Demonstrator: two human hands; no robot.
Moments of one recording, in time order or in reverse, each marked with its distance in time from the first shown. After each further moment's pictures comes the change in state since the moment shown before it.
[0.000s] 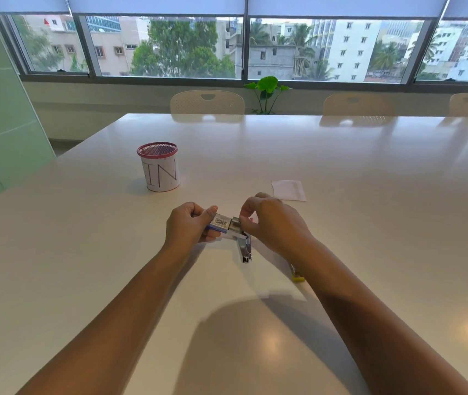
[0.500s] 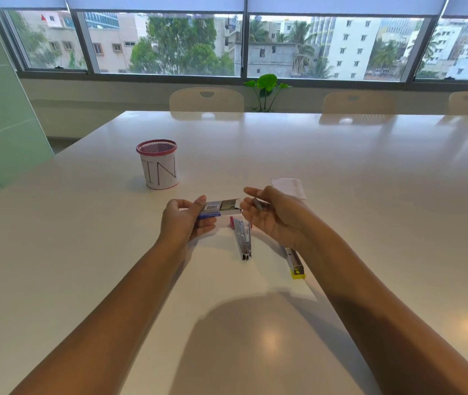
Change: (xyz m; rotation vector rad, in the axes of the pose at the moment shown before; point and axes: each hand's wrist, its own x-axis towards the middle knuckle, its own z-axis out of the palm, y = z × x) left_hand 0.001 0.009 -0.004 -0.425 0.059 -0.235; right_hand 0.008 0.000 -0.015 1.824 -0.158 0.688
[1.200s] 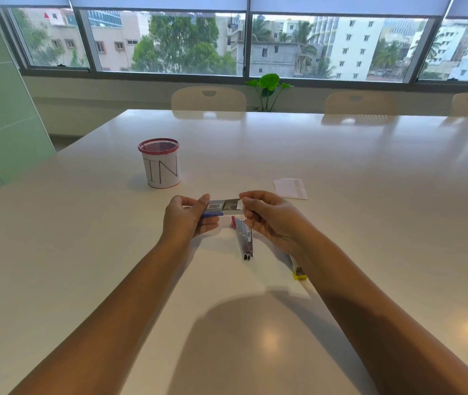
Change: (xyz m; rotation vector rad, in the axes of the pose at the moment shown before) left_hand -0.003 0.003 0.002 0.079 0.002 0.064; right_hand 0.007 0.014 -0.001 -0.325 0.064 -0.110
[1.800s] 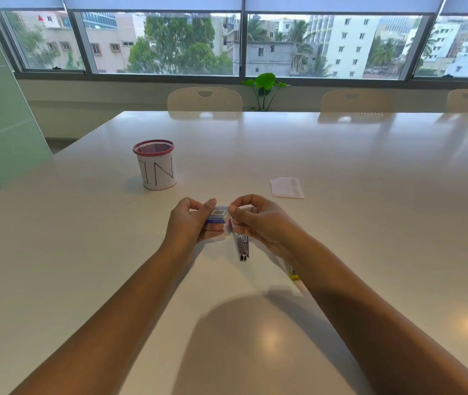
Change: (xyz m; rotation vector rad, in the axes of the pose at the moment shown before) left_hand -0.009 -0.007 0.007 0.071 -0.095 0.061; right_hand 0.004 0.011 0.002 -0.190 -0.076 -0.066
